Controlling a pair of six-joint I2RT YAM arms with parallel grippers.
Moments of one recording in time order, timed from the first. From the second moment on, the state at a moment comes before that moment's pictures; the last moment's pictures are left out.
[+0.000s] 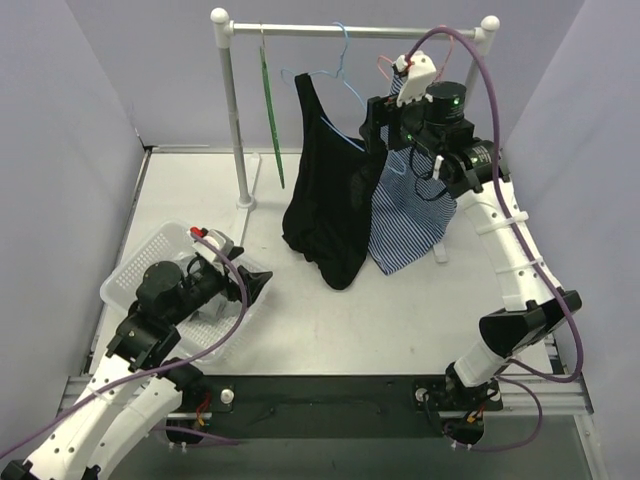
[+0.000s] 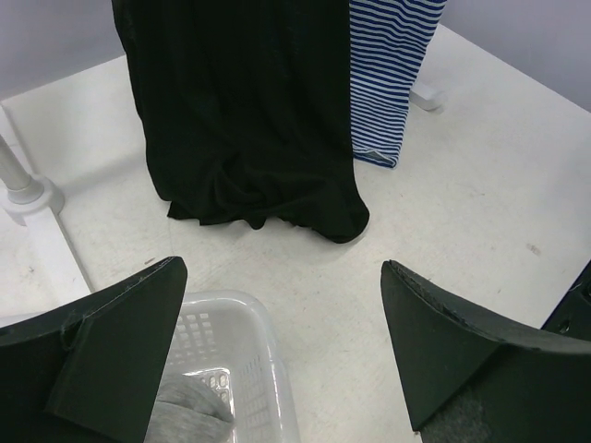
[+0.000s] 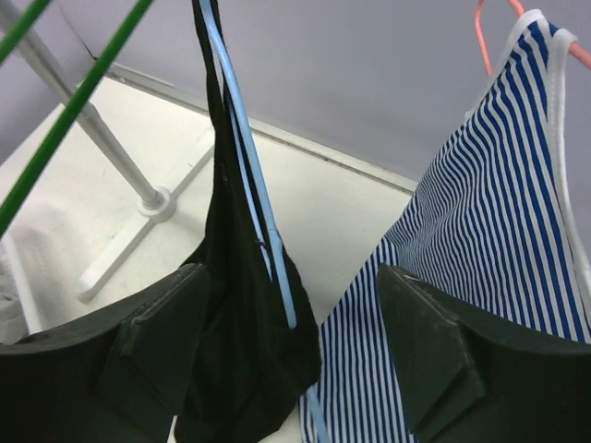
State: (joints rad) left arm -0.51 0.54 0.64 -0.23 0.22 -0.09; right arm 0.41 1.59 1.94 -0.60 -0.04 -0.01
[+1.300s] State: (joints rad) left arm -0.51 0.50 0.64 -0.26 0.14 -0.05; right arm 0.49 1.53 1.88 -0.49 0.05 0.00
